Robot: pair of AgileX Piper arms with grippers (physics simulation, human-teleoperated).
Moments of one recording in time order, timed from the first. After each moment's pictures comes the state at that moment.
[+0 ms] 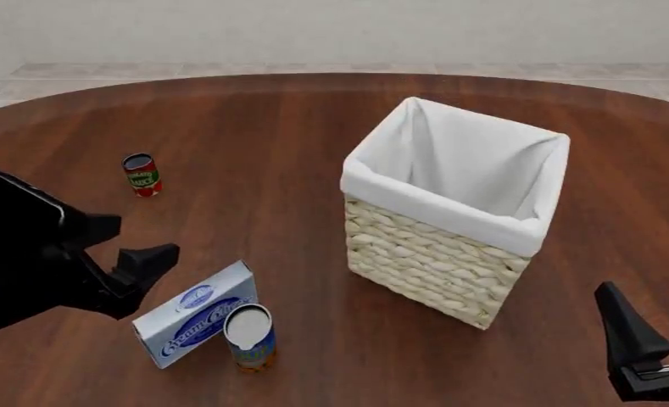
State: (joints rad) left arm -0.43 0.75 -0.54 0.38 0.10; right arm 0.09 0.05 0.00 -0.01 -0.03
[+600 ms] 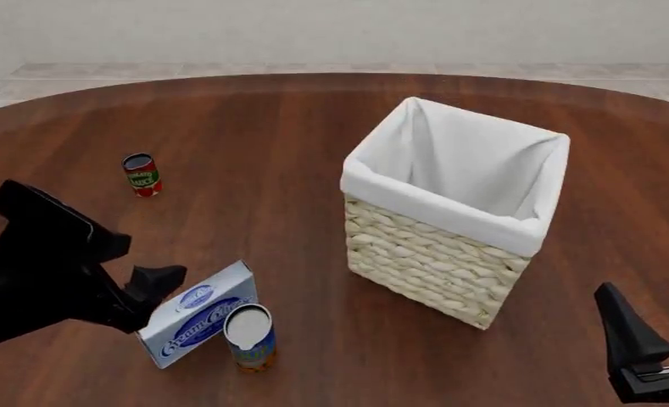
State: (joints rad) left arm -0.43 0.80 -0.52 0.42 0.12; right arm 0.09 0.04 0.00 0.00 -0.03
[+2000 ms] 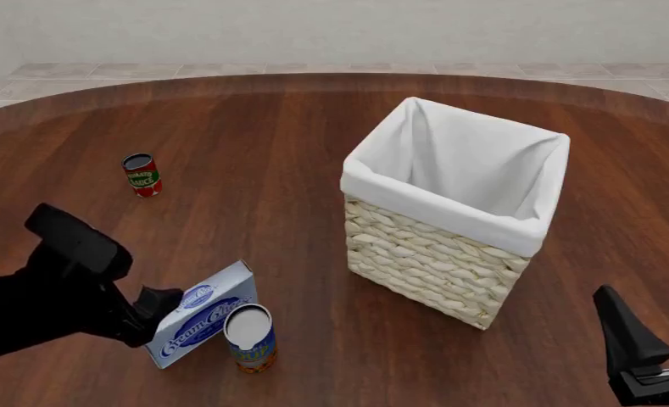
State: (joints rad) left arm -0.36 0.90 -0.46 0.39 0.19; right arm 0.10 0.02 0.00 0.01 -0.03
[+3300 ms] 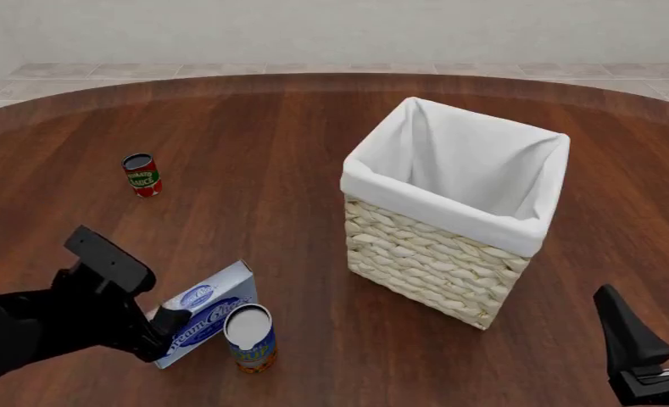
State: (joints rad) left arm -0.34 1.05 -0.39 0.26 0.24; right arm 0.10 0.02 0.00 0.01 -0.03
